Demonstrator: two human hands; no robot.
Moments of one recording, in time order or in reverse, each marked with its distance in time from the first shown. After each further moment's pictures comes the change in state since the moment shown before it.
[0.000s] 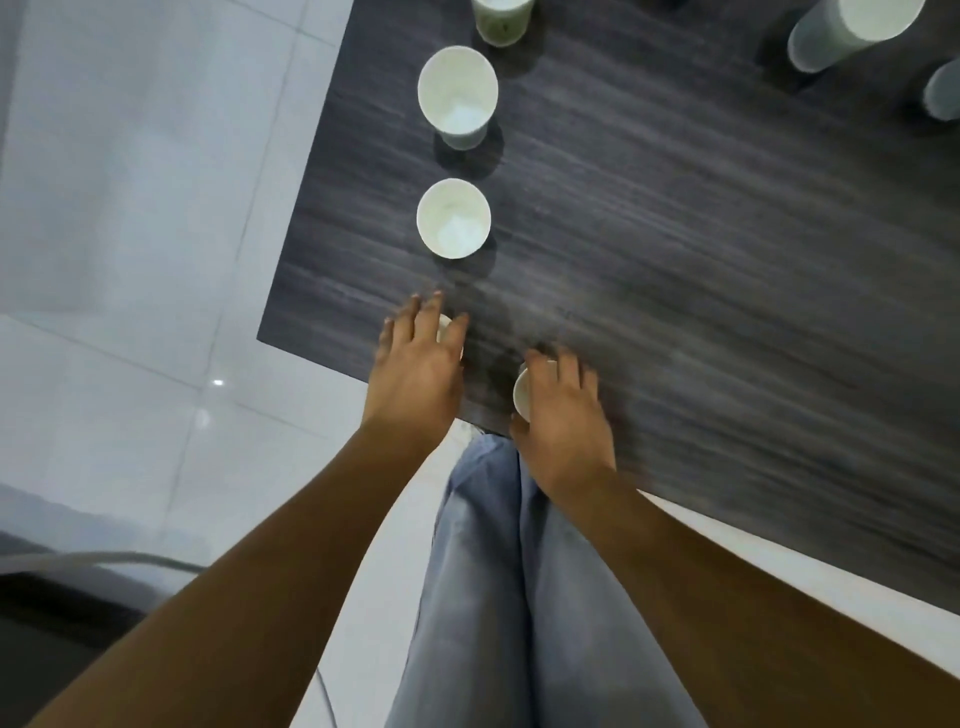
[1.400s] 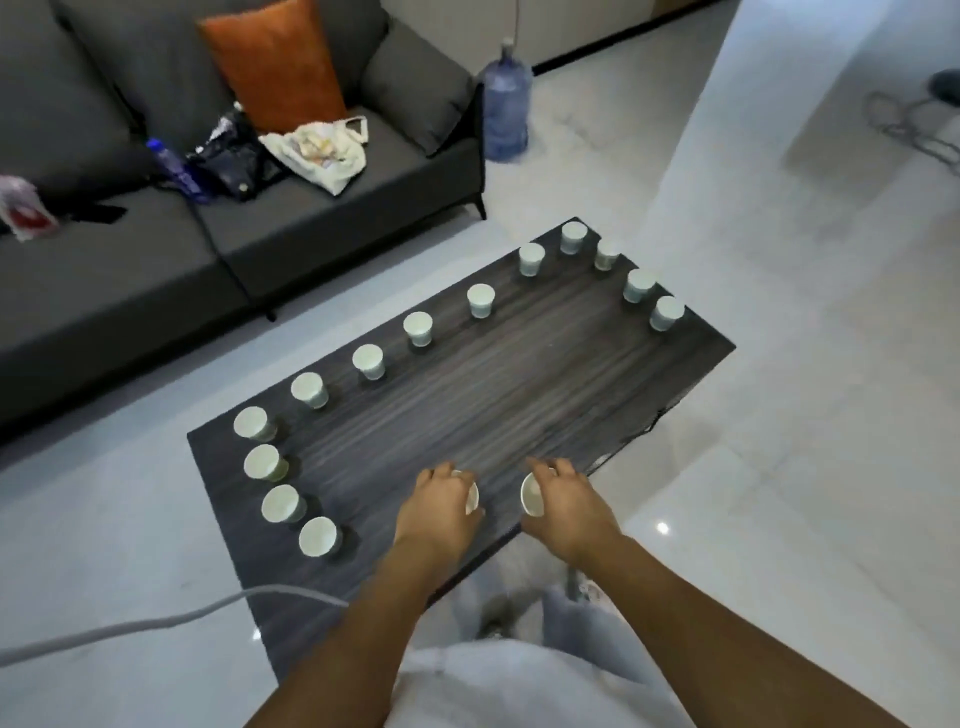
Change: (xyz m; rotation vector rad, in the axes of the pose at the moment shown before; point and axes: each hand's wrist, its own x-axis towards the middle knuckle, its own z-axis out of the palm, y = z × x) left_hand -0.204 0.189 -0.194 0.346 -0.160 0.788; right_hand -0.340 0.018 -0.113 0.652 0.486 0.550
